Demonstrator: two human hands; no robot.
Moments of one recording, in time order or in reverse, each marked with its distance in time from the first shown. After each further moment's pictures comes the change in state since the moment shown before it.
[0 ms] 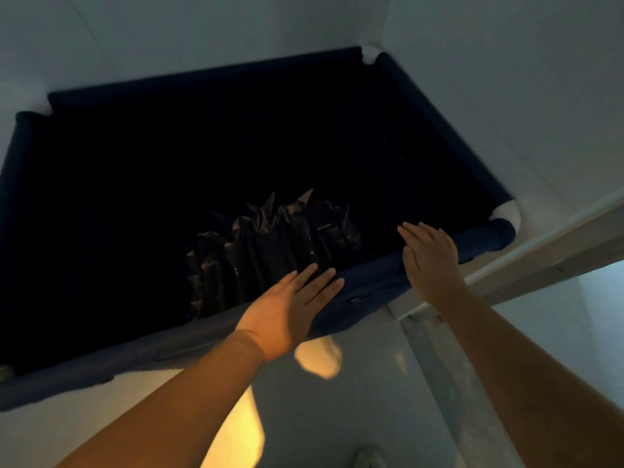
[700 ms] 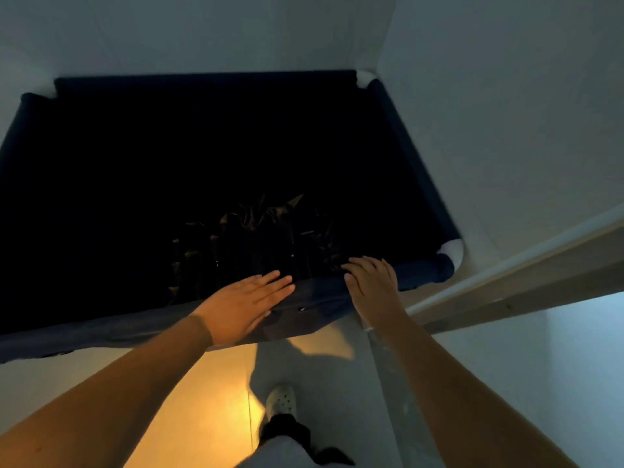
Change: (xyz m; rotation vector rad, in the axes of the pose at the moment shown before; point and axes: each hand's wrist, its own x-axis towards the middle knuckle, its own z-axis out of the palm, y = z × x) left_hand 0.015 0.005 -0.029 -0.075 -0.107 -0.026; right_hand -0.006 0.018 -0.009 0.139 -0.097 -0.169
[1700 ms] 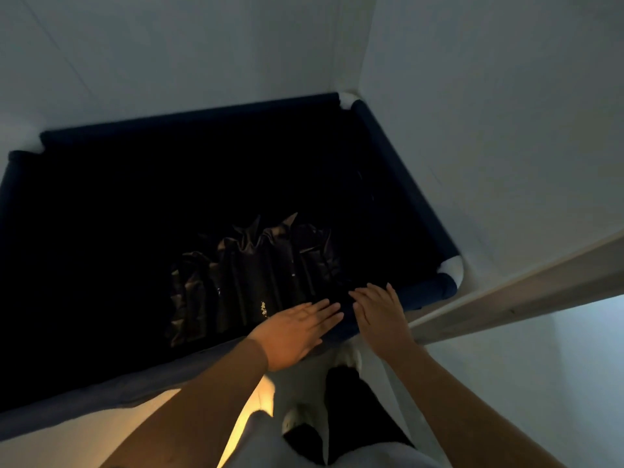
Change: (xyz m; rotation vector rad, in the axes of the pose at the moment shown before) left_hand 0.067 0.019 -0.012 -0.080 -0.016 0.160; right_hand 0.003 0.000 0.003 -0.048 -0.059 0.055
